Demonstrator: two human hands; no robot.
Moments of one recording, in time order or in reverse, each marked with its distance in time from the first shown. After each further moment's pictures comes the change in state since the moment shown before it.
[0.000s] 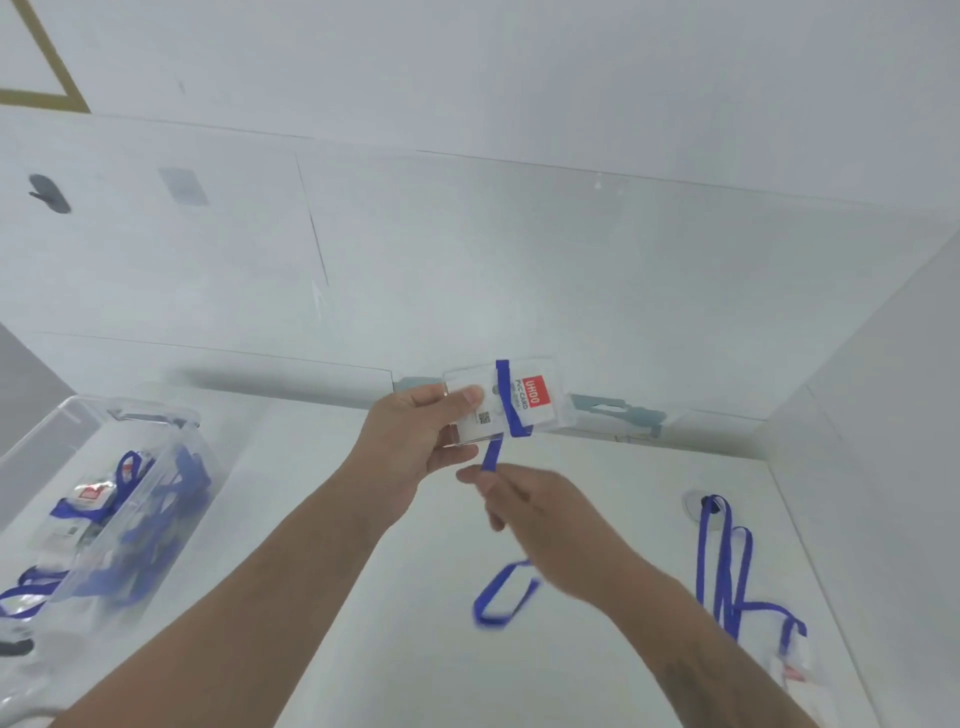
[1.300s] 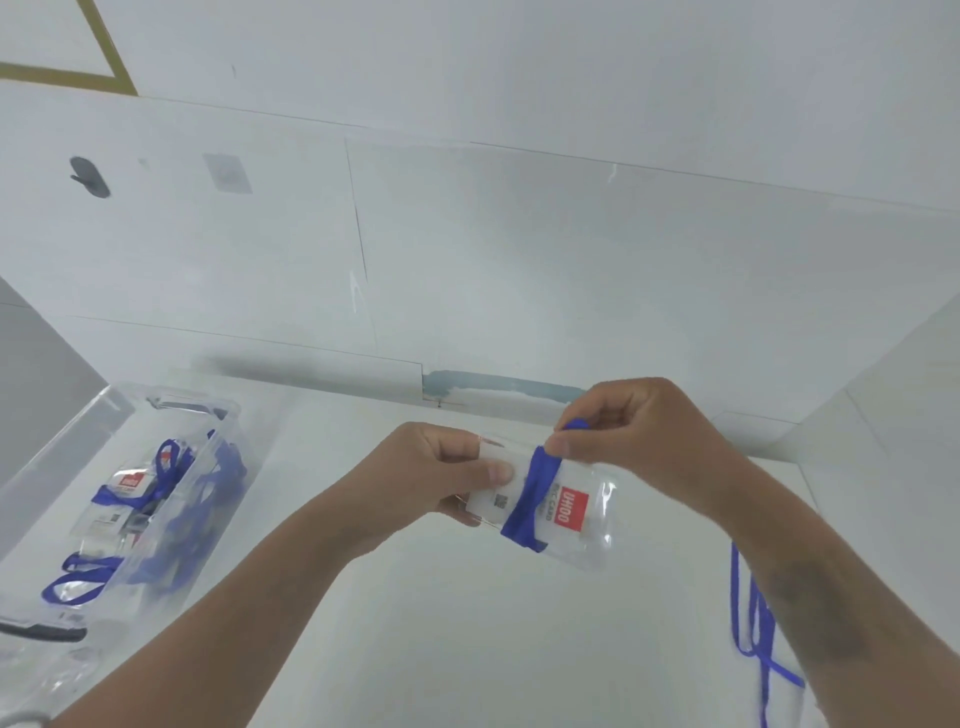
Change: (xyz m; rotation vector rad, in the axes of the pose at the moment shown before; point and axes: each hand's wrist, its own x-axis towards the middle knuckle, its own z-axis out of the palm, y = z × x) left_hand -0.022 0.009 -0.066 0.418 -0.327 -0.007; right_hand 0.023 -0.048 -0.045 0.228 0.082 -0.119
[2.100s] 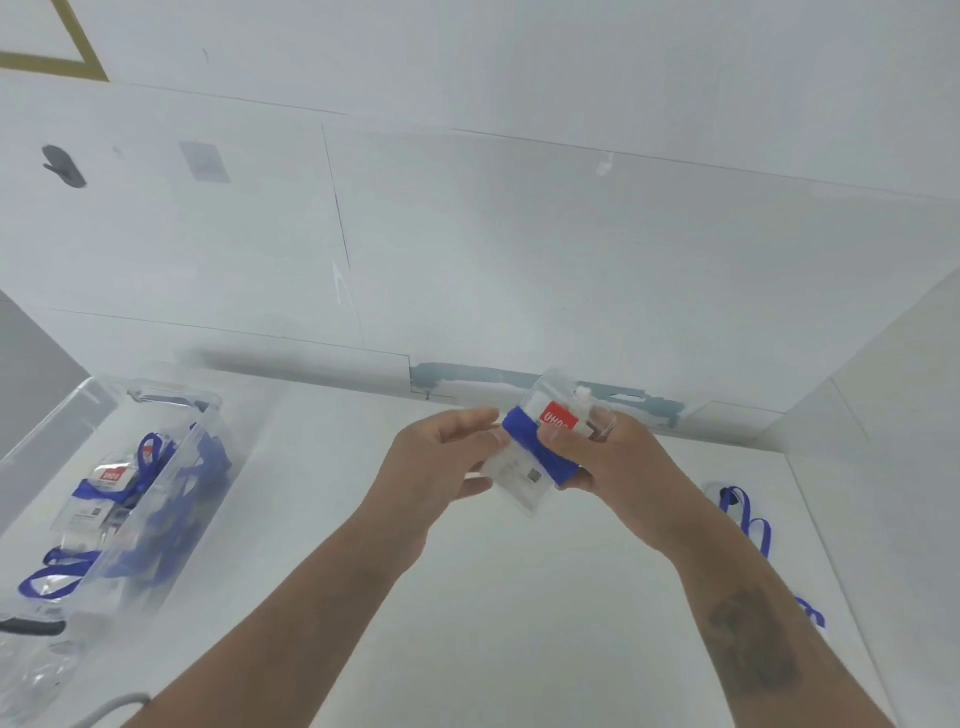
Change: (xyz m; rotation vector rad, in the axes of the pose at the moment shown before) left_hand 0.015 -0.006 0.045 -0.271 0.338 -0.074; right_hand 0.000 0.061 0.009 0.347 0.015 0.126
